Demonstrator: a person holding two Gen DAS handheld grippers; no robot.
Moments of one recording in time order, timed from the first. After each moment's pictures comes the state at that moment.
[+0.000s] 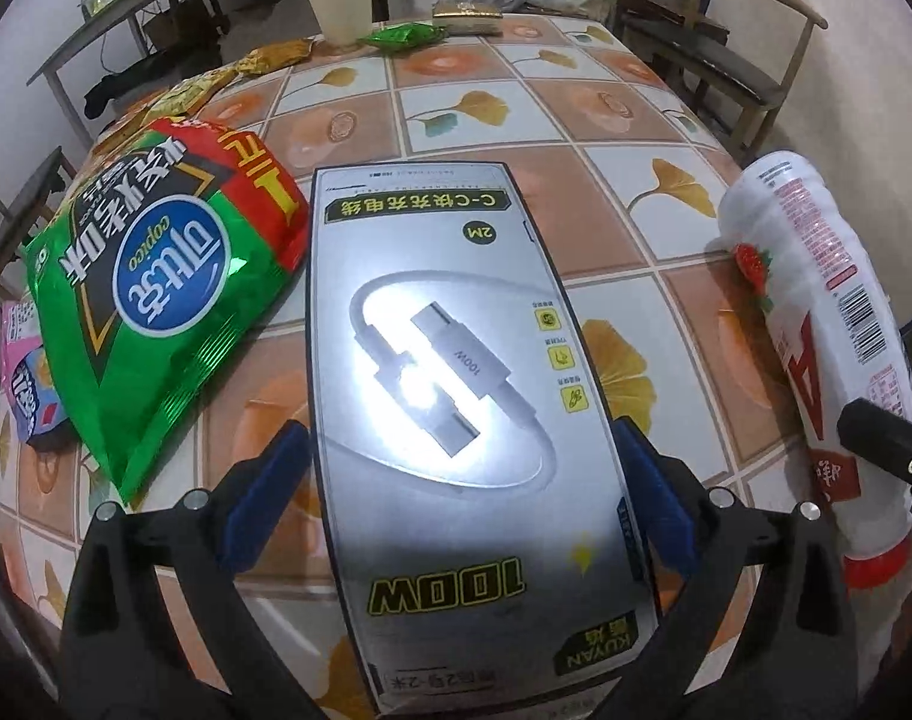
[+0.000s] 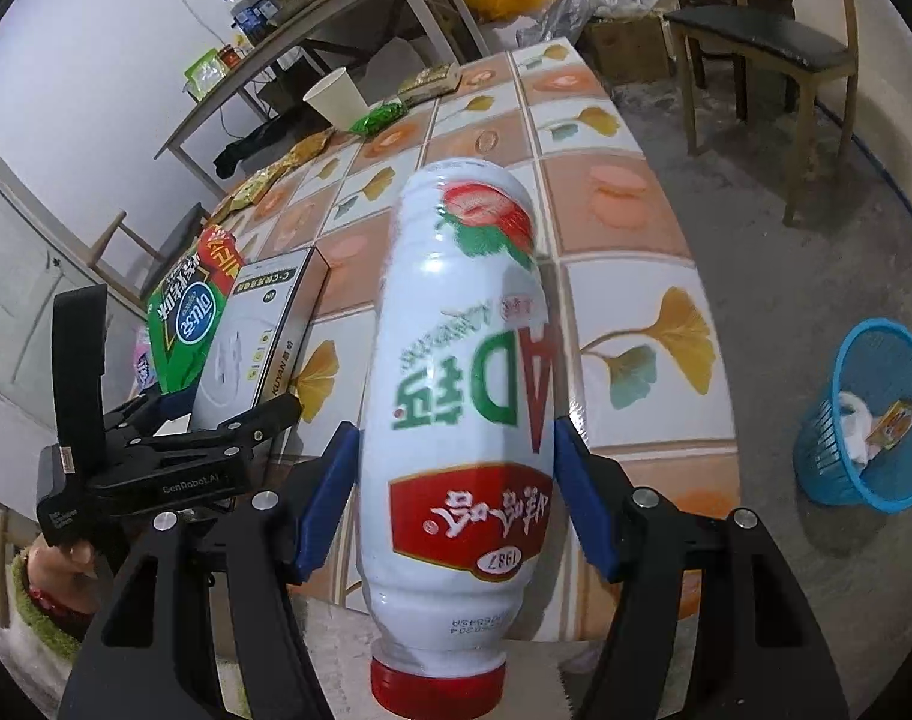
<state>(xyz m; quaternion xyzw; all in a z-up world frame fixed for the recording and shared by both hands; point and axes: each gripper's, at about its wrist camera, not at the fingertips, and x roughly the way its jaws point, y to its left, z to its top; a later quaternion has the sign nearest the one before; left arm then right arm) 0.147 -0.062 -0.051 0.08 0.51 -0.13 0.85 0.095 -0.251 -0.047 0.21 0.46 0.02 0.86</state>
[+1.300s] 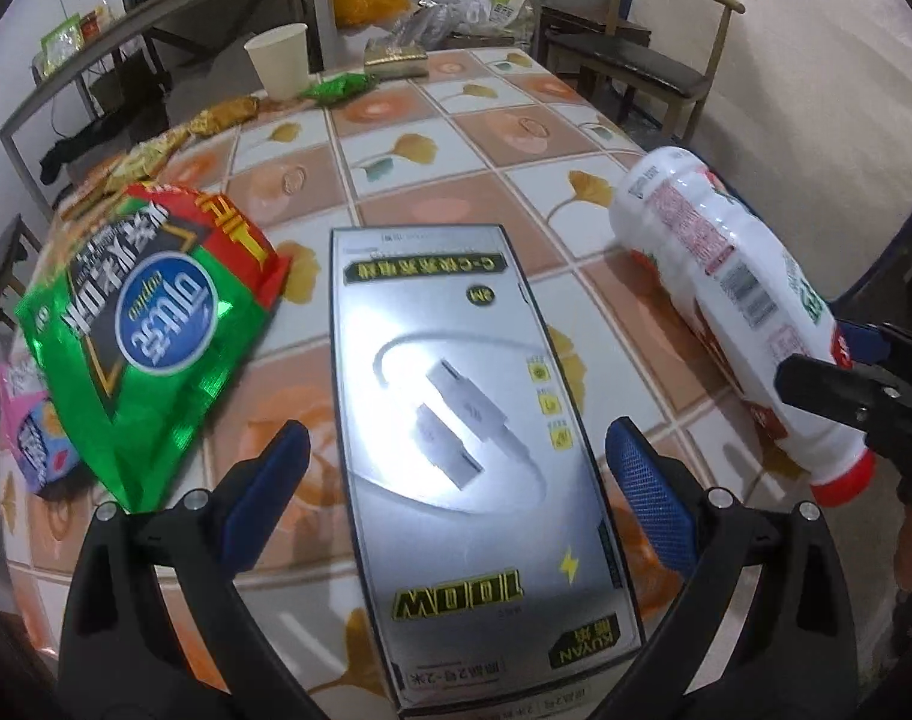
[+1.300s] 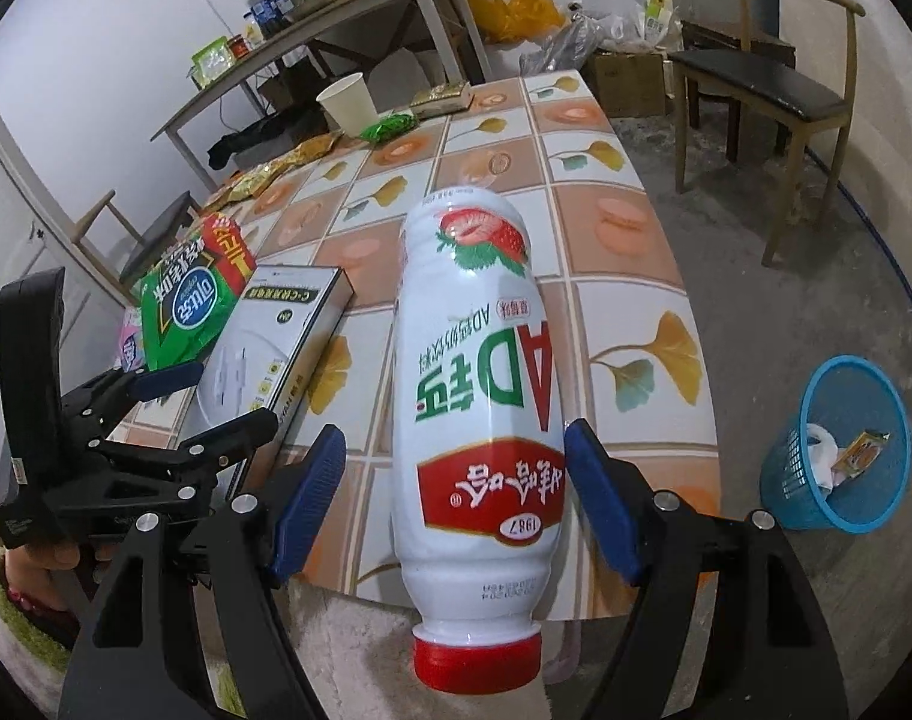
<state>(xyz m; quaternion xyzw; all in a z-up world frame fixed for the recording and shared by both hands) 0.123 -0.059 -0.030 0.12 0.46 -0.20 0.86 0.086 -0.228 -0.030 0.15 0.44 -0.01 0.89</state>
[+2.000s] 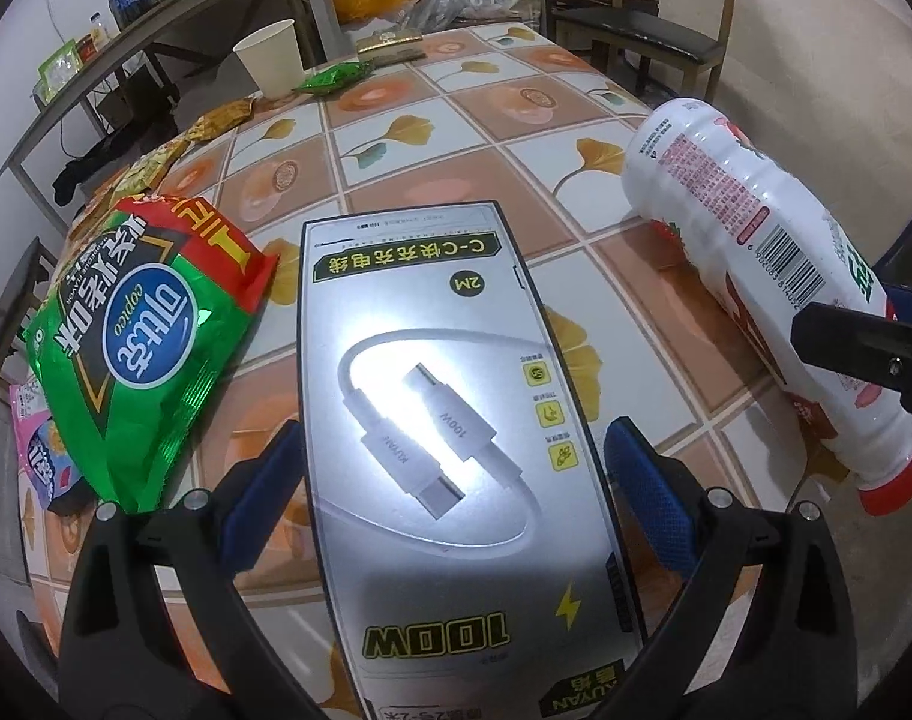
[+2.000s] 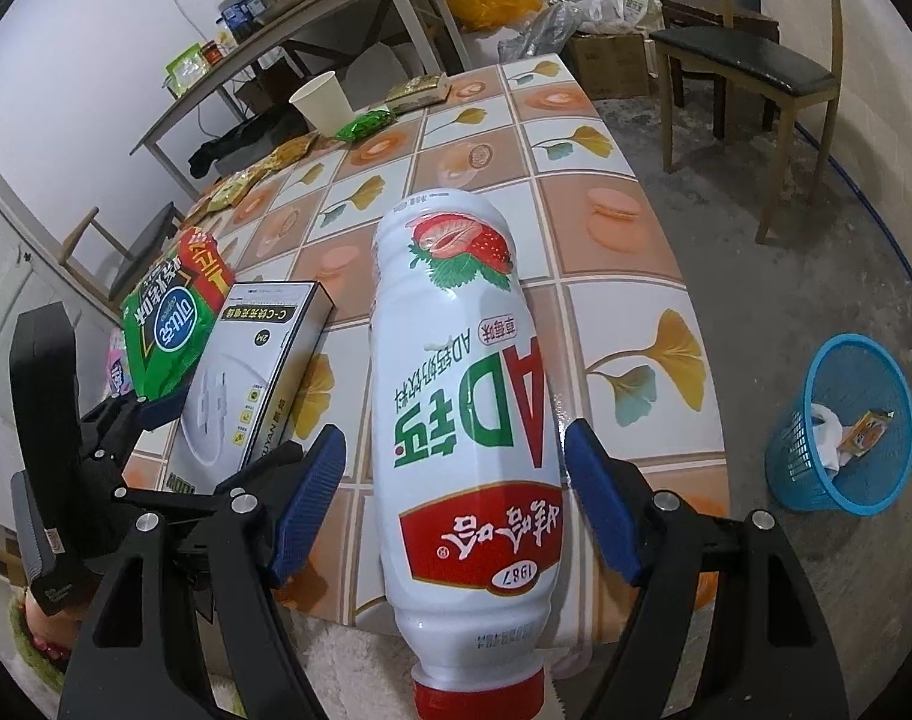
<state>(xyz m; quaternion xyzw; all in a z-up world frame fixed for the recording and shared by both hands) 0.126 -0.077 -0.047 0.16 0.47 -0.18 0.85 0.101 -0.236 -0.036 0.18 0.45 -0.02 0.87</state>
